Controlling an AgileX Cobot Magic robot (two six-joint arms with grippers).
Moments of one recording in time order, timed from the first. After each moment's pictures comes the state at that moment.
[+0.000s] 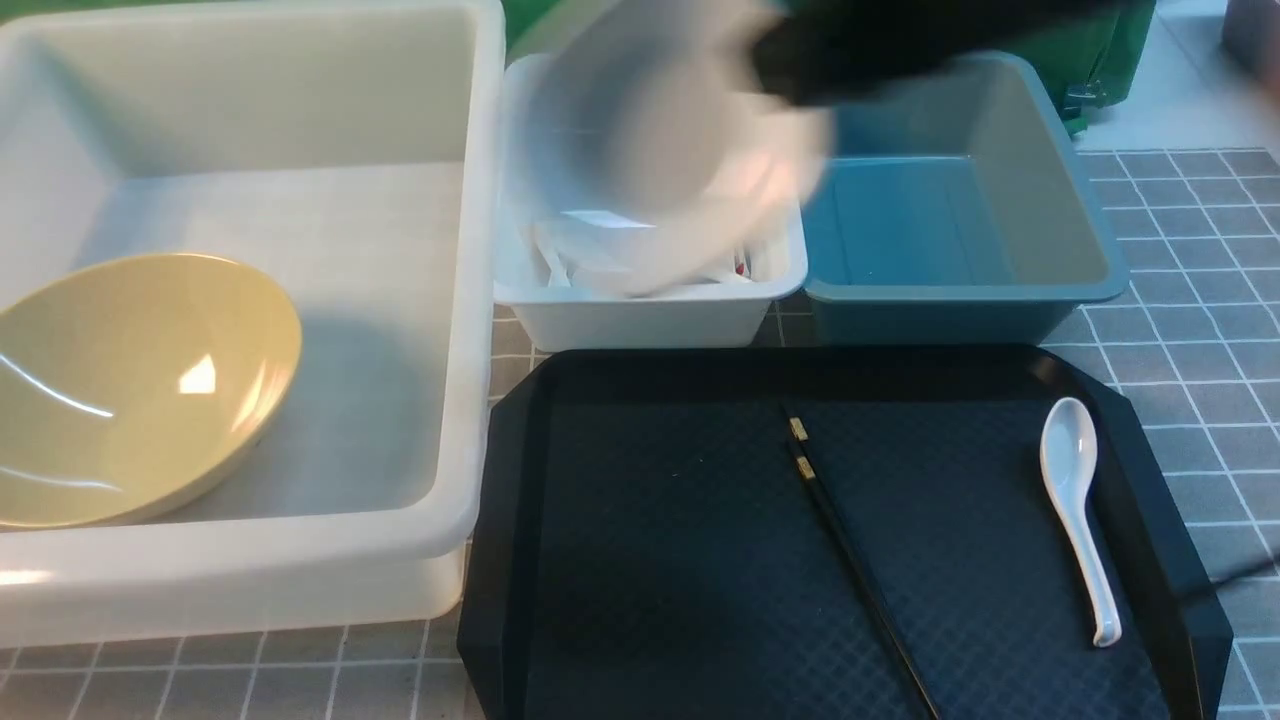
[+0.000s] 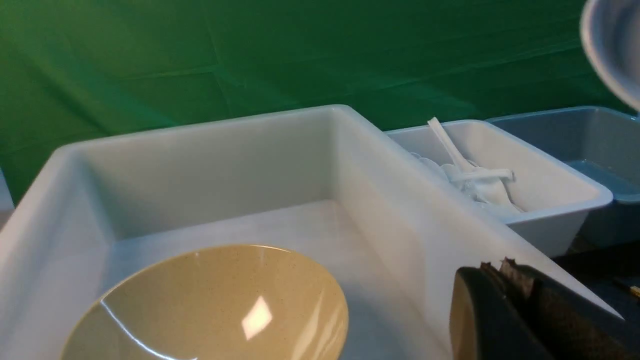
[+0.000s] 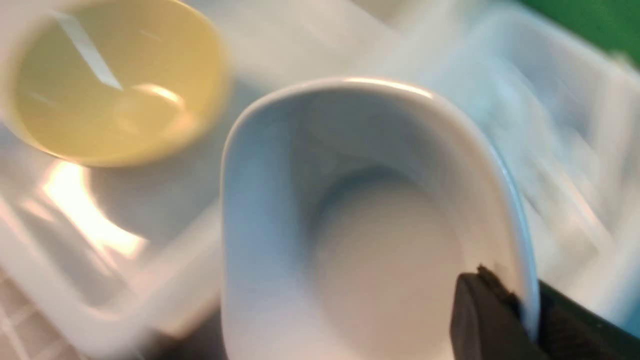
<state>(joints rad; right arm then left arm) 0.63 1.67 -1.74 0.30 0.78 -0.38 -0.23 -0.02 -0.32 0.09 0.44 -0.02</state>
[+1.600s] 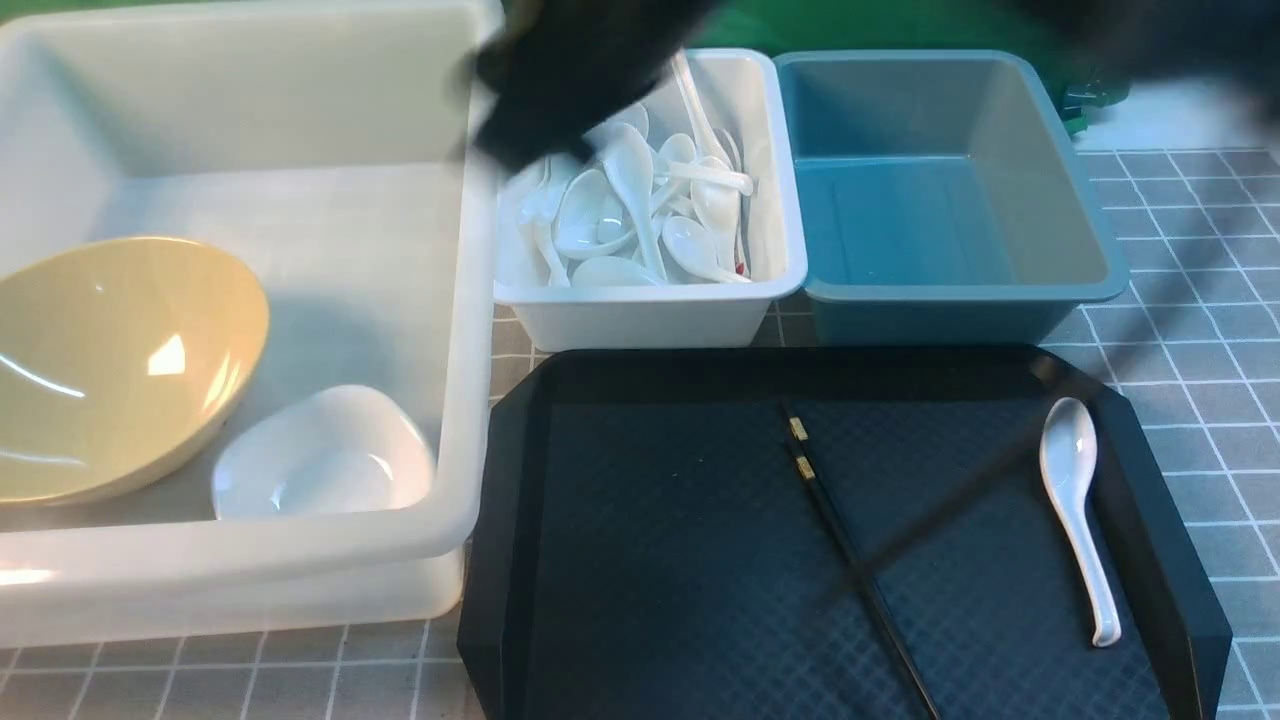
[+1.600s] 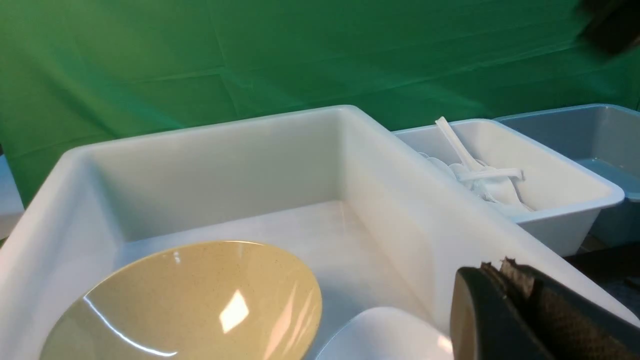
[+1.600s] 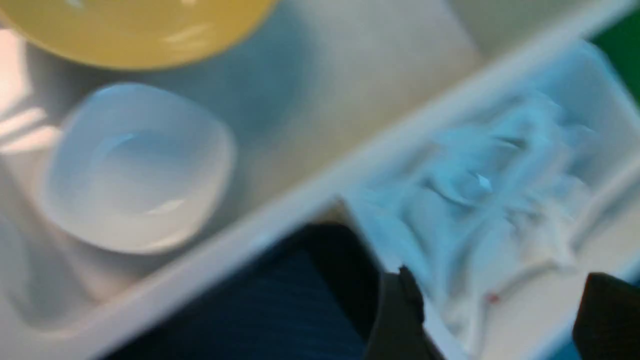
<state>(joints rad) 0.81 1.87 -2.14 -0.31 1.20 -0.03 -0.23 -0.02 -0.31 0.11 0.44 -0.04</state>
